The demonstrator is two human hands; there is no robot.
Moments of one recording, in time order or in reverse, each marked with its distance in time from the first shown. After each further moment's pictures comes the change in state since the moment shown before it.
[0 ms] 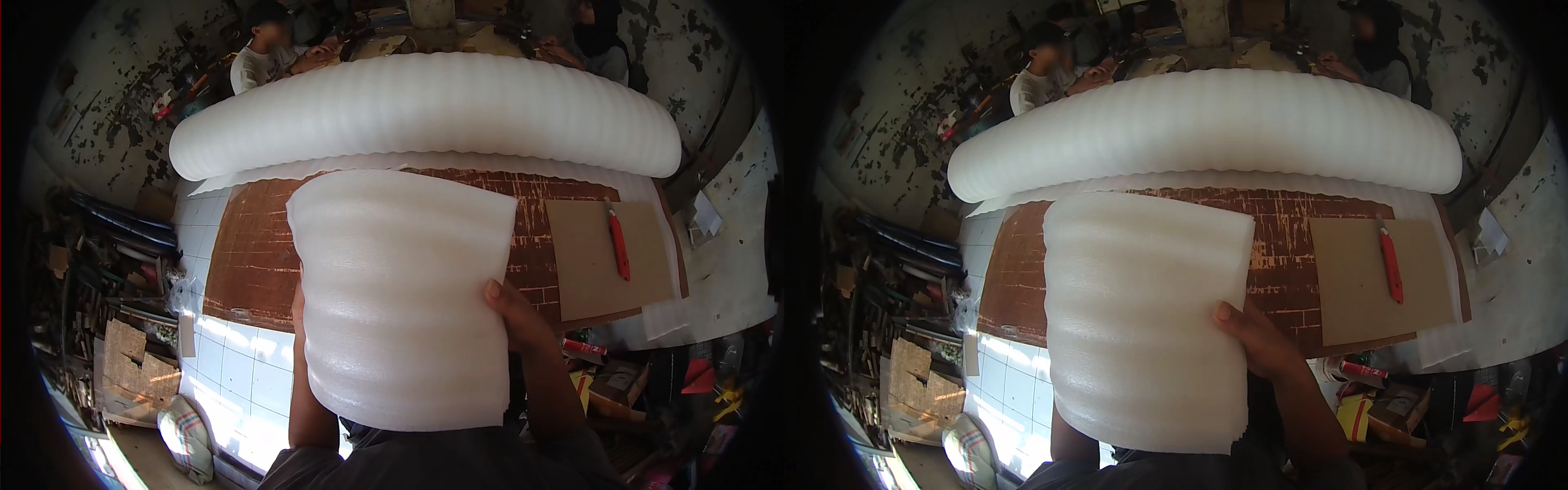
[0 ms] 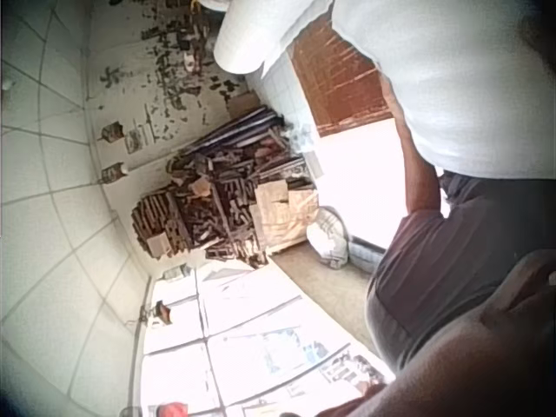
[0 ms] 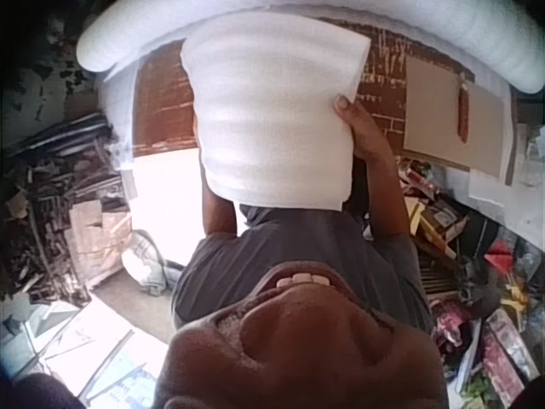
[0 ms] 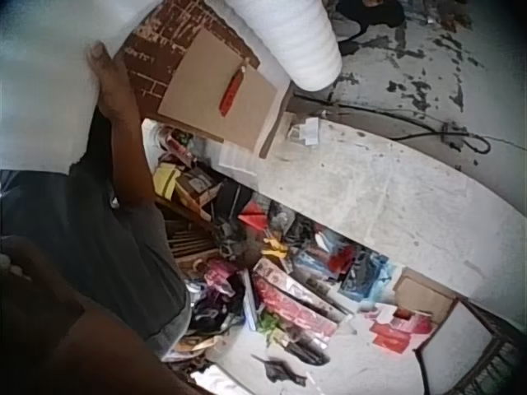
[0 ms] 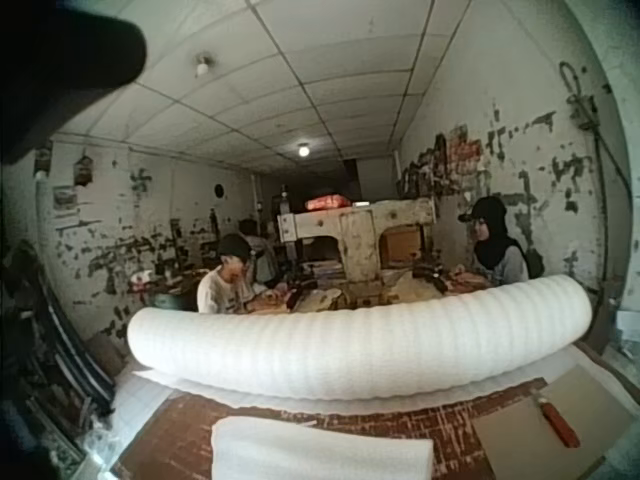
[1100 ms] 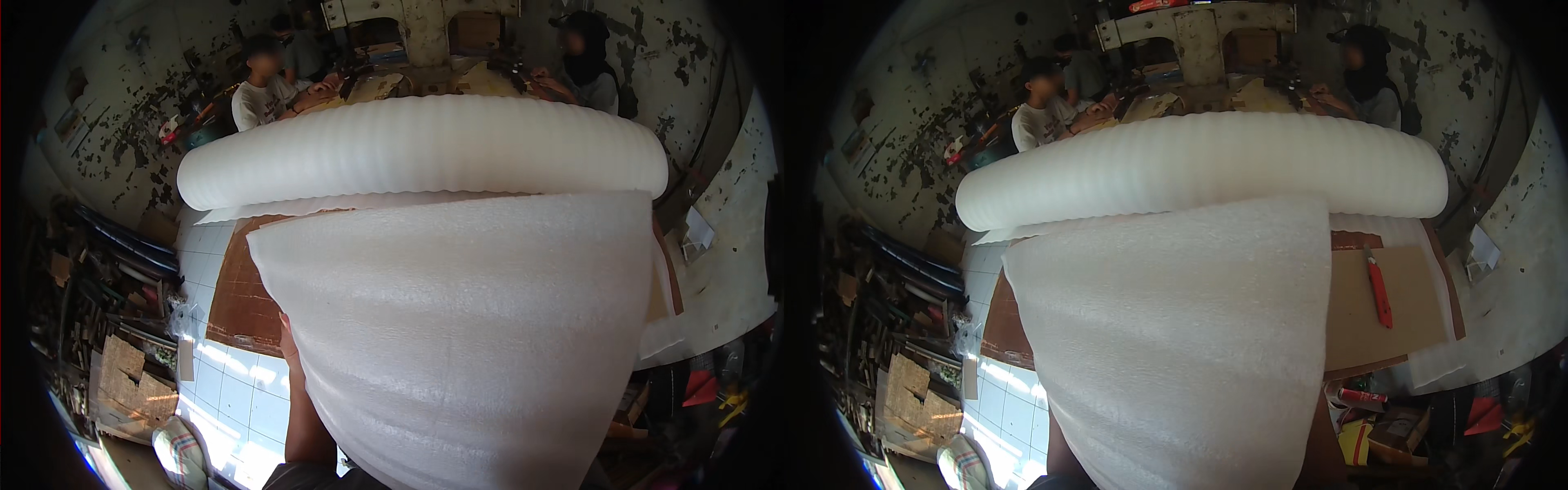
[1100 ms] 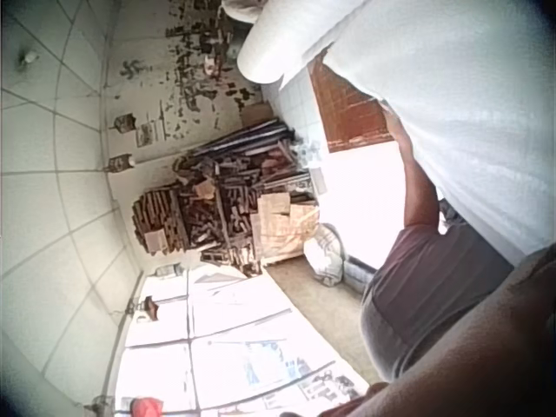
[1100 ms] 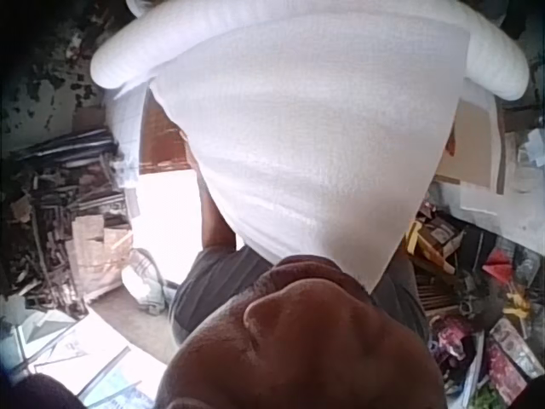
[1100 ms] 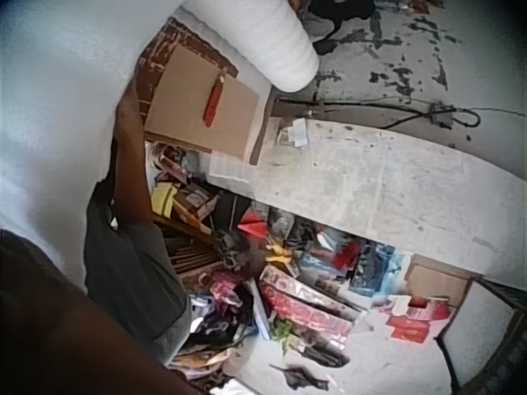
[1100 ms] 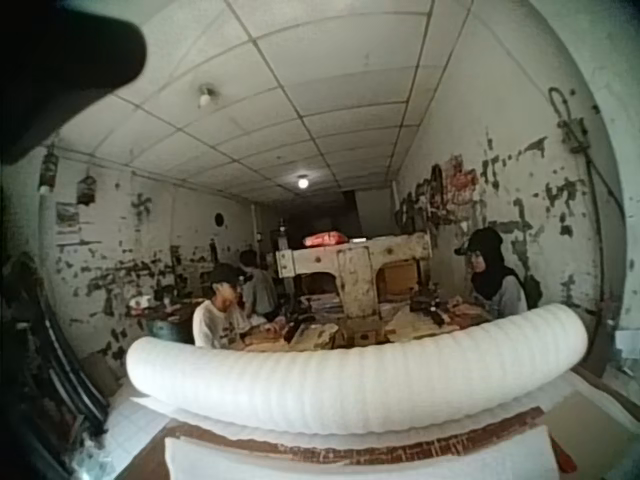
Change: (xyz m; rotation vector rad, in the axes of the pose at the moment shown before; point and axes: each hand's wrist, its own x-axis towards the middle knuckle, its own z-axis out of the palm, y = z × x) left_hand -0.020 0.011 0.012 0.044 -0.075 0.274; right_hand -0.038 -0.007 -0.038 -0.216 0.303 -0.274
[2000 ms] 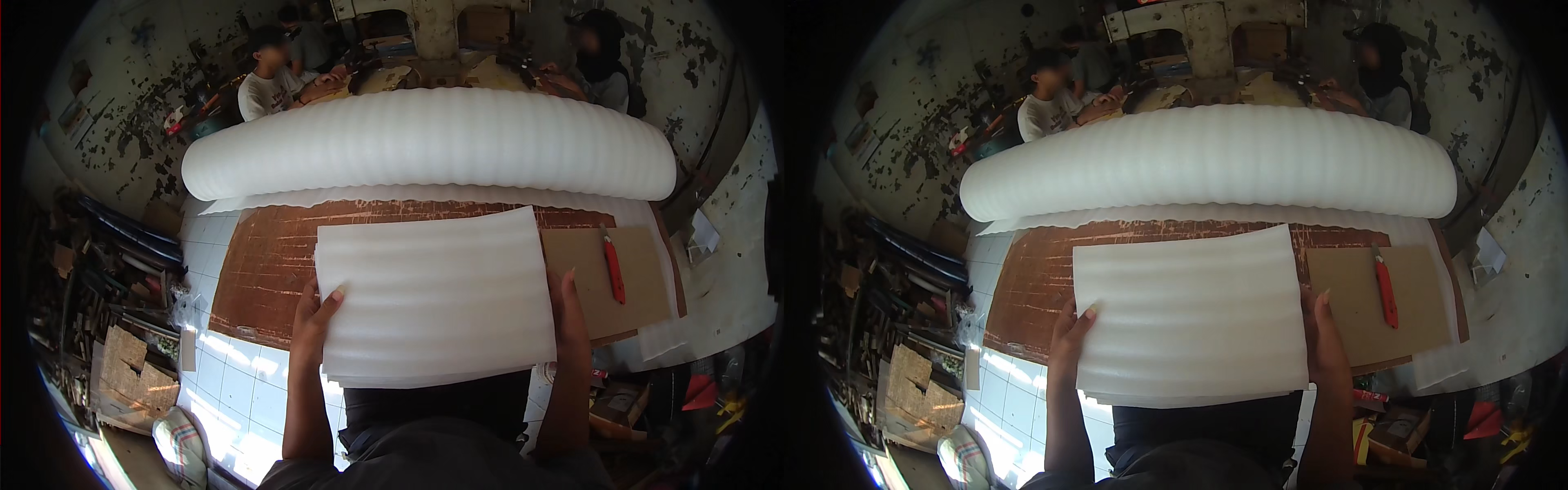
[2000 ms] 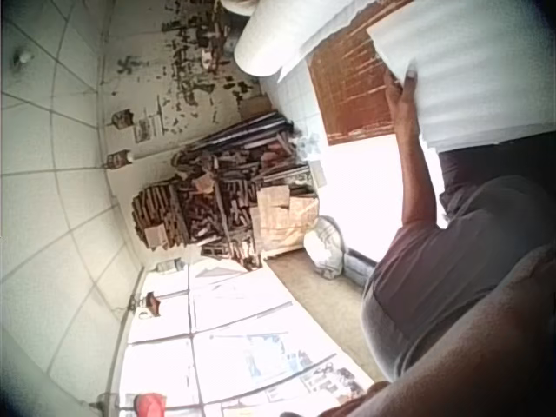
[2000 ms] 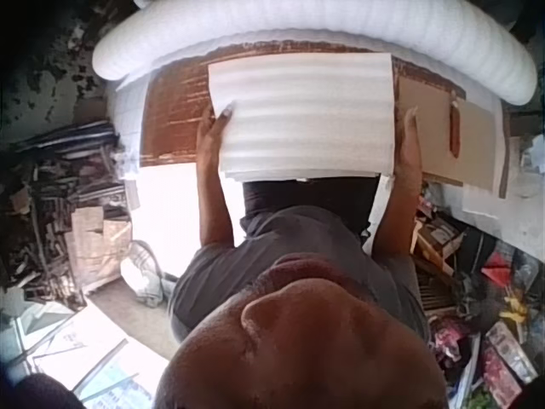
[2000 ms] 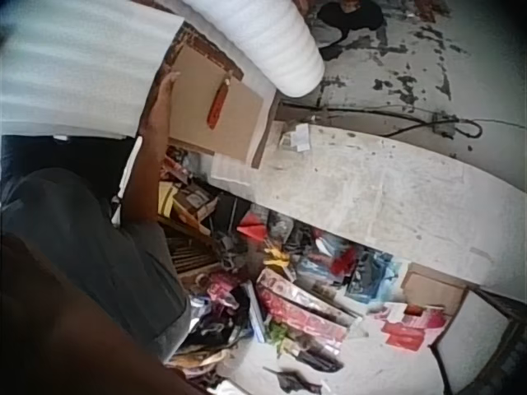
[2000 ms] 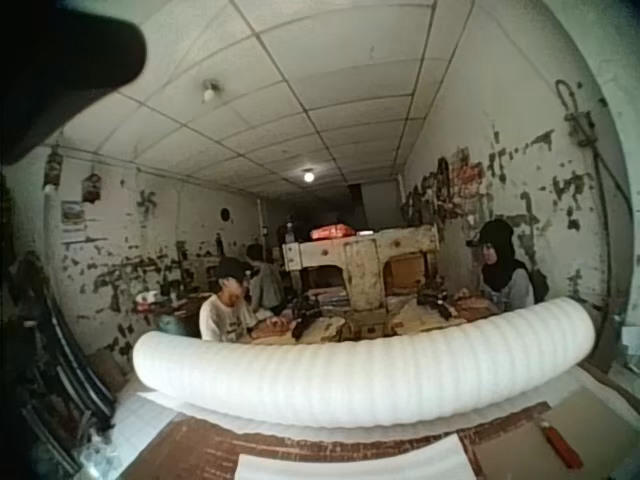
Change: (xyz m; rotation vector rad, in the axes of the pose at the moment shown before) left_hand 0.030 -0.002 -0.006 0.495 0.006 -0.105; right_hand 0.026 -0.003 -0.022 0.297 0.057 0.081
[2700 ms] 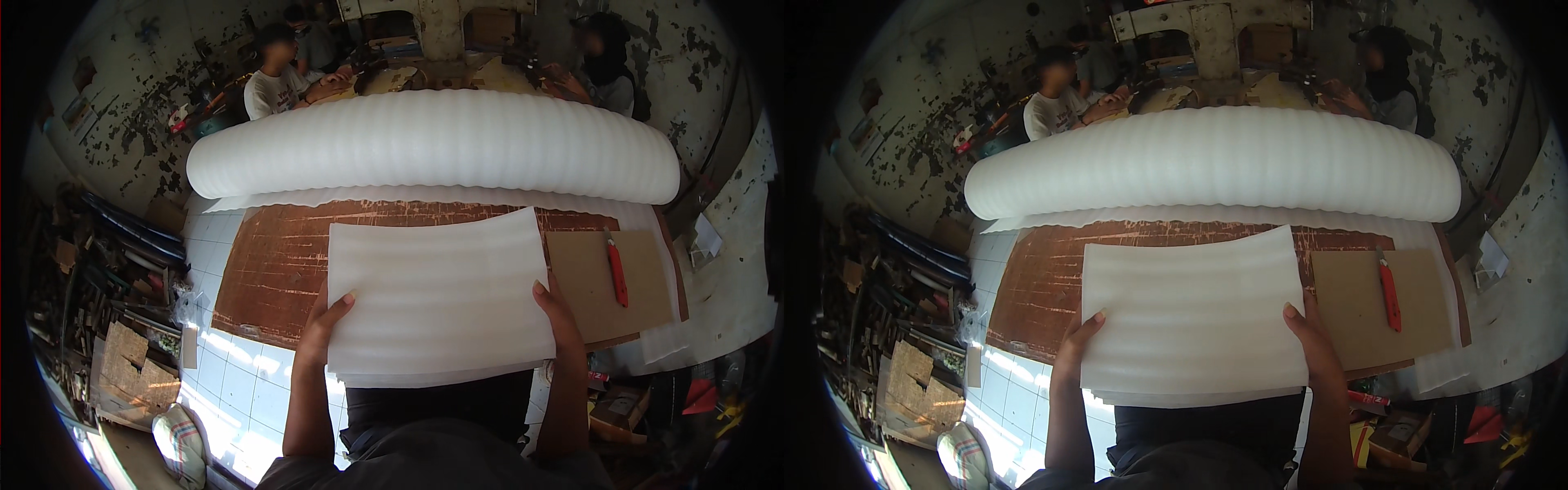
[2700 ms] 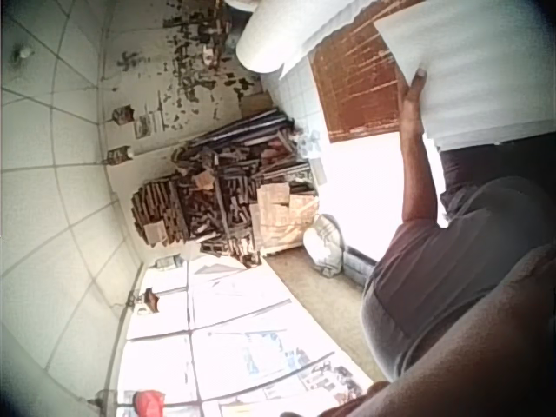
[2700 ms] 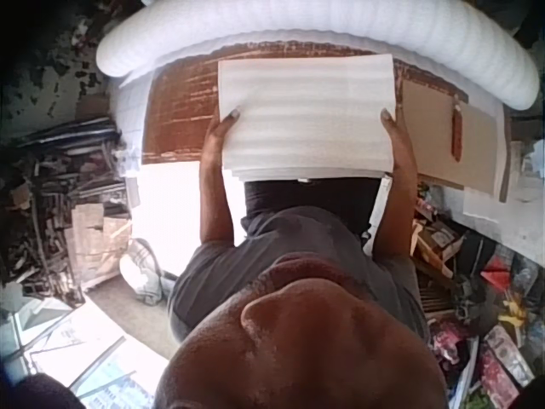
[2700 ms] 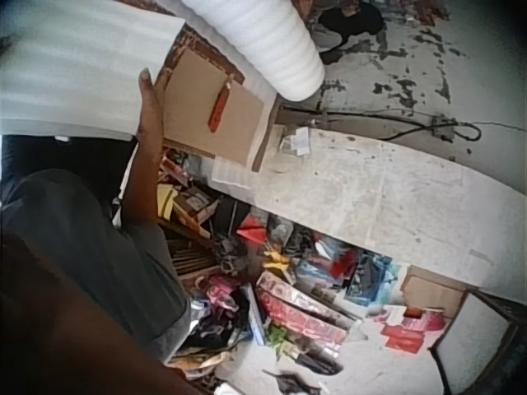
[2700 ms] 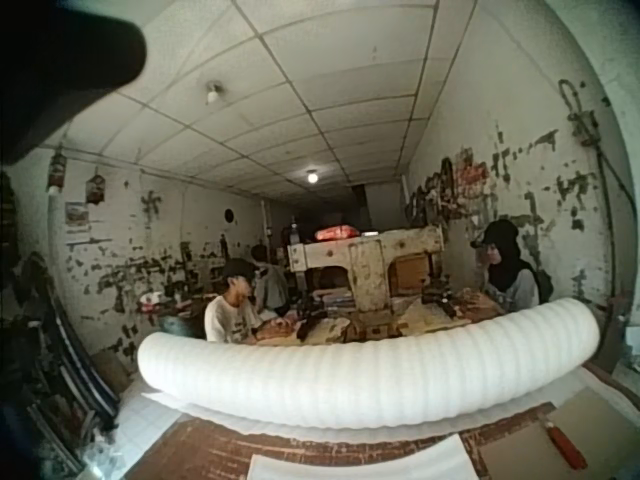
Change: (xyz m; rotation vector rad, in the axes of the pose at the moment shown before) left_hand -0.006 0.008 0.007 -0.013 -0.127 -0.126; right_hand 0.005 0.003 0.009 -0.344 0.076 -0.026
